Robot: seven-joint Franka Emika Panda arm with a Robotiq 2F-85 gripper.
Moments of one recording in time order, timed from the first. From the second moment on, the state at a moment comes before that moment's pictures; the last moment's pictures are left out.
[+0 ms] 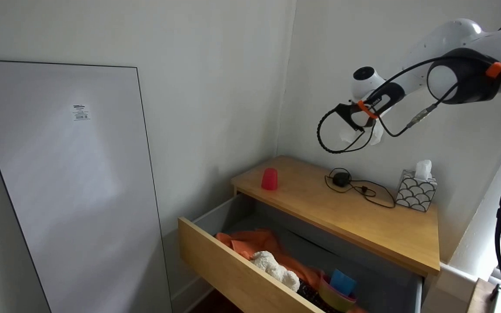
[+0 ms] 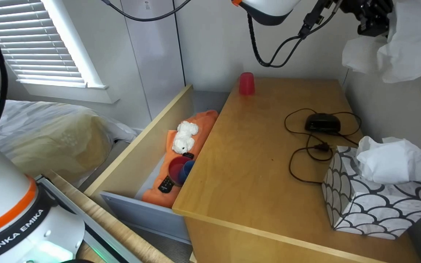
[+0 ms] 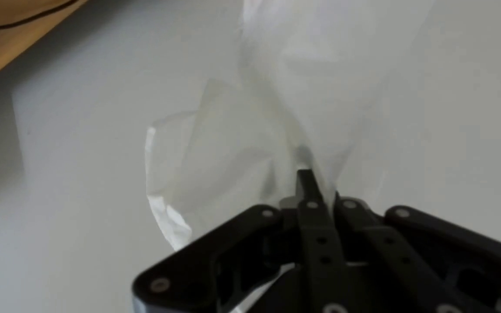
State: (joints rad) arm -0.03 0.68 -0.69 -1.50 -0.41 2.69 1.73
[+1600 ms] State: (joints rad) arm -0.04 0.91 -0.82 -1.22 -0.41 2.81 1.84
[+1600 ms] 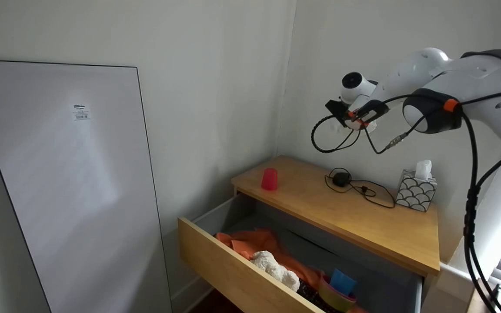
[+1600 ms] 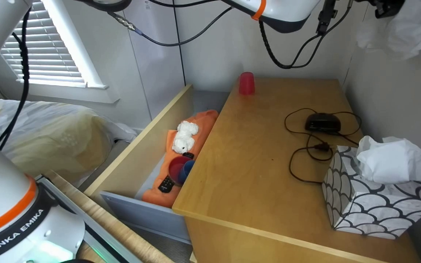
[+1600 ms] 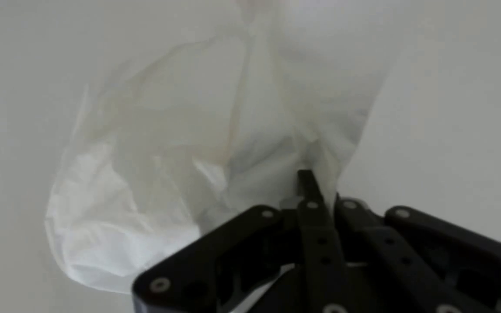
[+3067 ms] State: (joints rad) arm -0.12 1.16 -0.86 -0.88 -0.41 2.70 1.80
